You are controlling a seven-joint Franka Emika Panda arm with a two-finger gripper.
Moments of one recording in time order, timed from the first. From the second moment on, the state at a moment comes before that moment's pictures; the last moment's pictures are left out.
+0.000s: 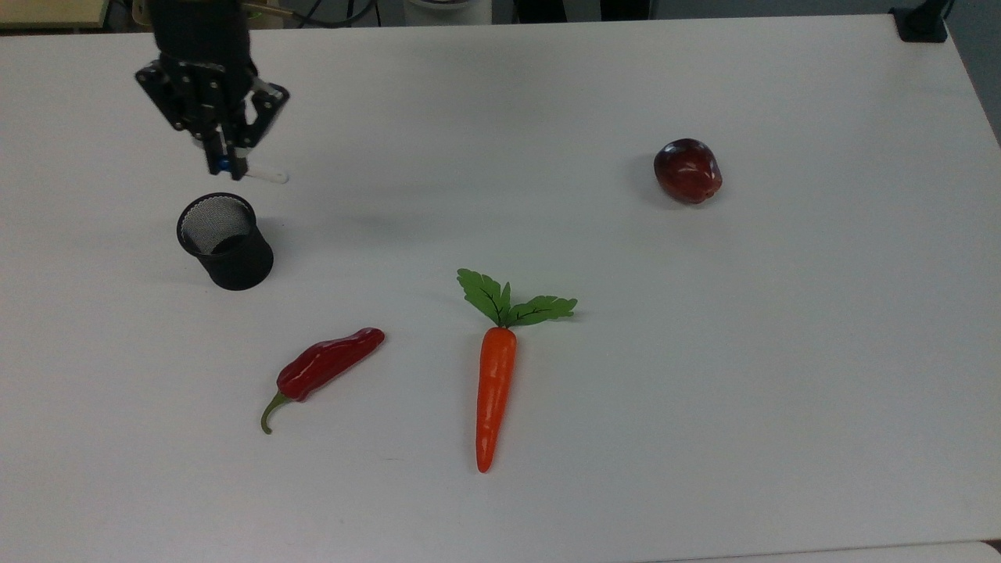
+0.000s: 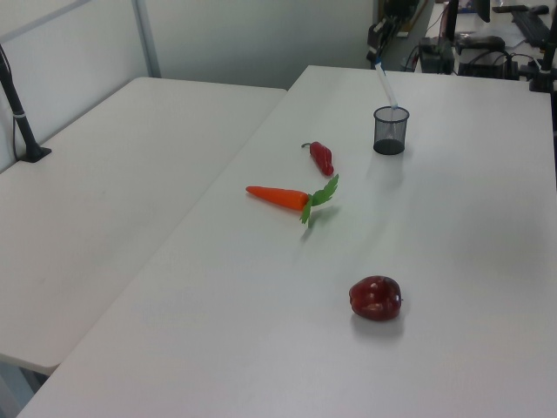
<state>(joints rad) -0.04 0.18 -0.10 -1.62 0.00 2.20 0.05</state>
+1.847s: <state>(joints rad) 0.22 0.38 -0.05 -1.76 -0.02 2.03 0.09</state>
